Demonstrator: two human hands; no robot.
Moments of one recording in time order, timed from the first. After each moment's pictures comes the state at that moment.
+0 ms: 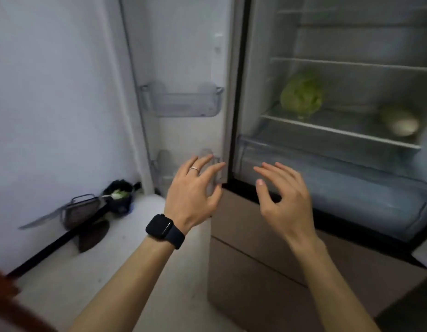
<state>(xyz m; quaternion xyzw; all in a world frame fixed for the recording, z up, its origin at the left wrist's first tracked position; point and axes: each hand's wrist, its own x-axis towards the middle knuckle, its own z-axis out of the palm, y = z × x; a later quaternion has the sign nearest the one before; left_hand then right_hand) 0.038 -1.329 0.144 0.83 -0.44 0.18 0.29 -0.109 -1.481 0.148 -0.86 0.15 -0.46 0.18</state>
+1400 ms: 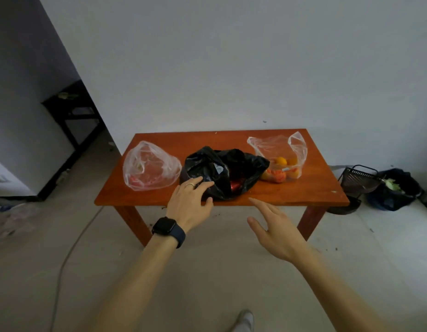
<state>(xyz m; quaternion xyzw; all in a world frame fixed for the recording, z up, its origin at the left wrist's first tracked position) 0.070 -0.324 0.013 0.98 0.13 0.08 0.16 0.127 -0.564 -0.008 -0.90 -0.31 0.08 0.28</state>
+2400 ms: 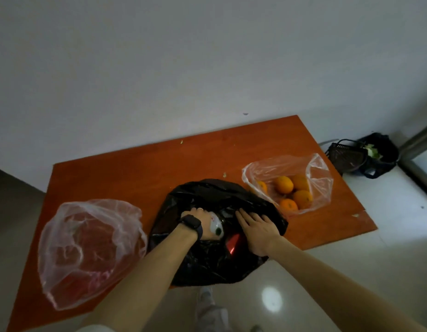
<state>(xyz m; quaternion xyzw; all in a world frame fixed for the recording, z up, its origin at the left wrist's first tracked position) 0.460 -0.188 -0.122 0.93 -0.03 -0.37 -0.04 0.461 -0.395 -0.146 -0.91 -0.29 0.28 -0.08</state>
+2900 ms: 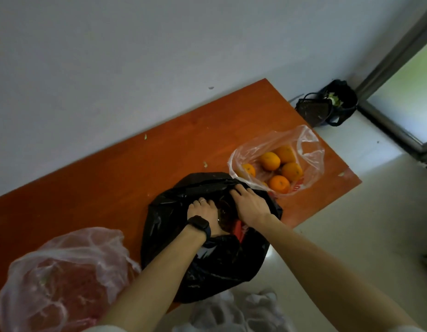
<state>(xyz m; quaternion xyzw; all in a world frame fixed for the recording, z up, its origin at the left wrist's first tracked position) 0.507 -0.206 -0.177 0.94 -0.12 -0.32 -0.08 0.510 -0.365 -0.180 -0.97 -0.11 0.22 0.07</state>
